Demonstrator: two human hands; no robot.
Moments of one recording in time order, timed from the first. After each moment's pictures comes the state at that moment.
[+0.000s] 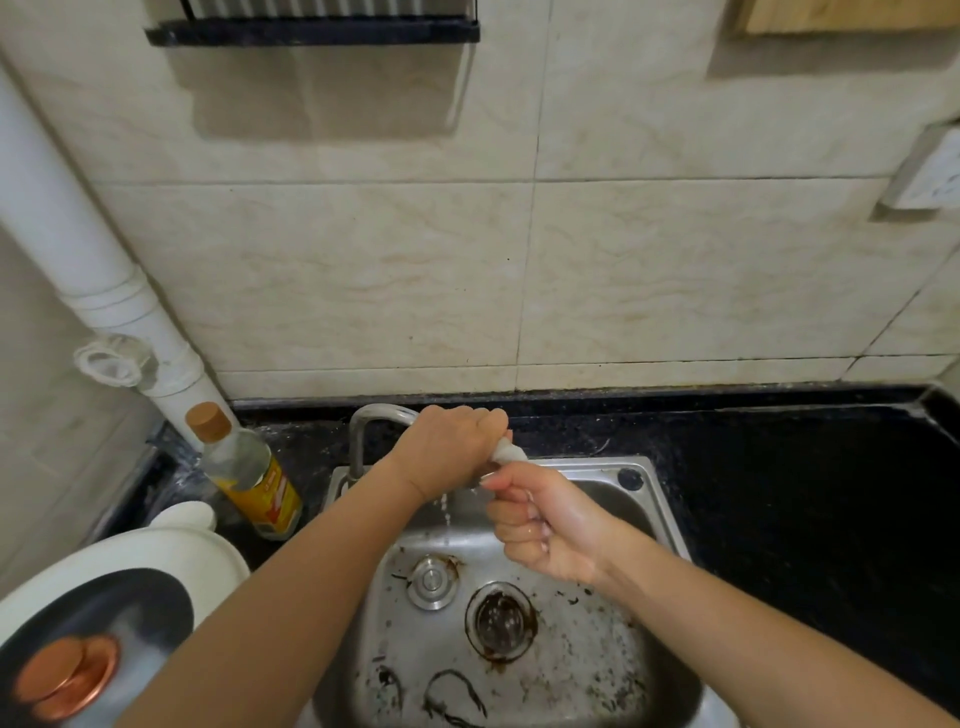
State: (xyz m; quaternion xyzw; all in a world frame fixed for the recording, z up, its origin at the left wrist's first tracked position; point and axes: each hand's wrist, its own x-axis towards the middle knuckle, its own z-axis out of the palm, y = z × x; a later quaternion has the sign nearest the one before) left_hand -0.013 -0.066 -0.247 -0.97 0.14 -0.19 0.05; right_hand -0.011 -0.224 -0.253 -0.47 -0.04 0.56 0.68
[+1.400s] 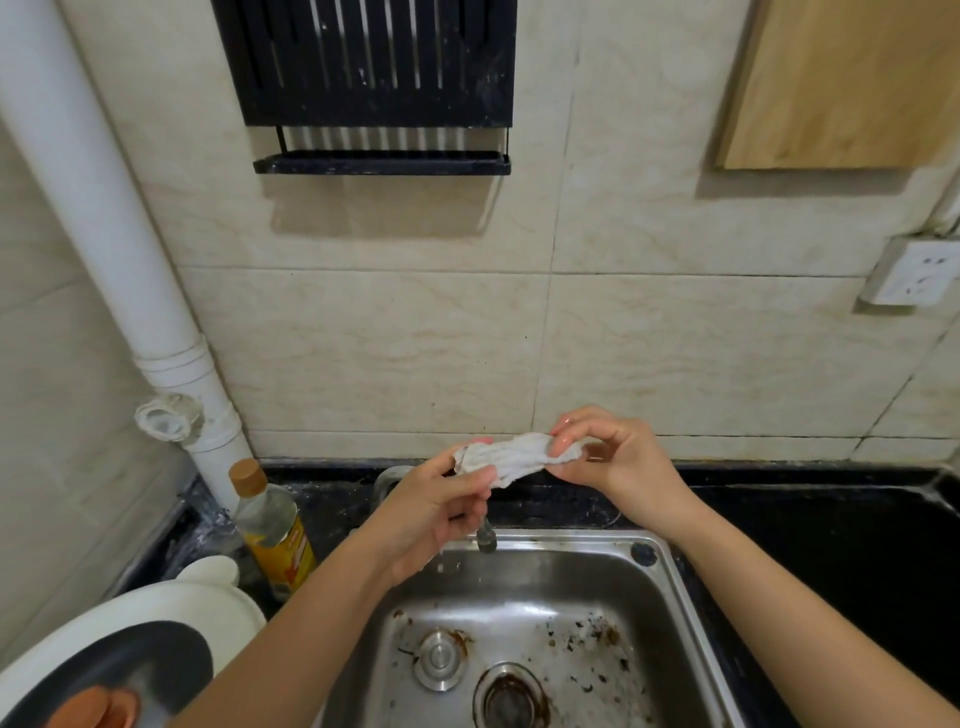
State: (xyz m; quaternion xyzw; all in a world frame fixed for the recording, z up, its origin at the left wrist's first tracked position) left_hand -0.069 -0.058 -0.198 -0.55 -0.13 0.02 -0.82; right_hand 0.039 -0.248 -0.180 -0.71 -0.35 0.10 0.61
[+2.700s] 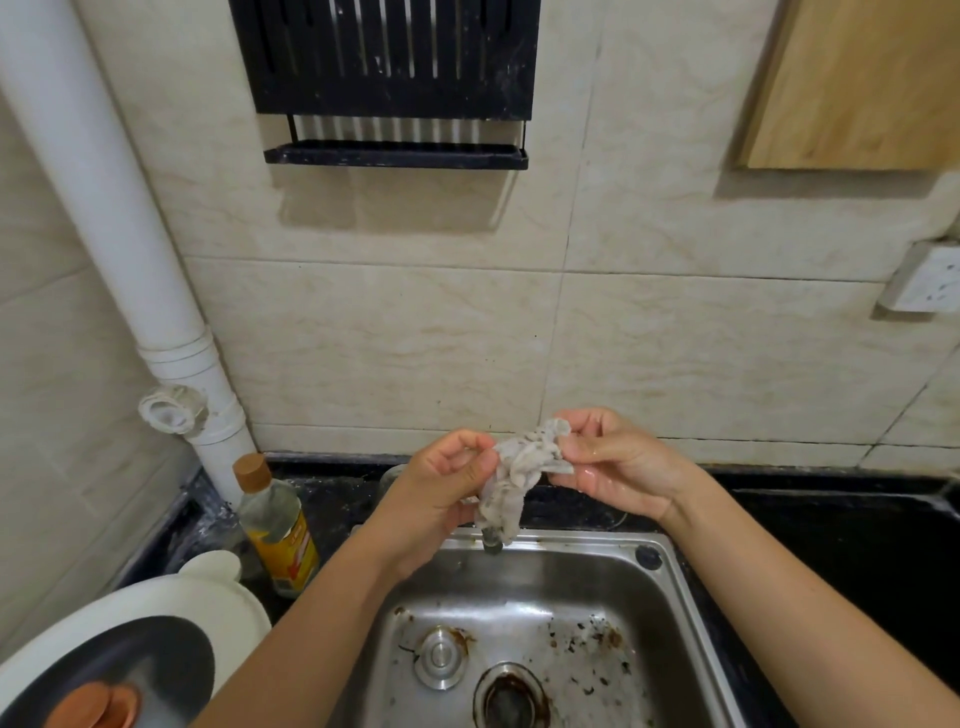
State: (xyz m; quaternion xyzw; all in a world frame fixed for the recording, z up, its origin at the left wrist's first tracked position) left_hand -0.068 -0.056 -0.194 -0.58 -0.03 -0.05 -0.81; right_hand 0.055 -0.226 -0.164 -0.44 -0.32 0.50 0.68
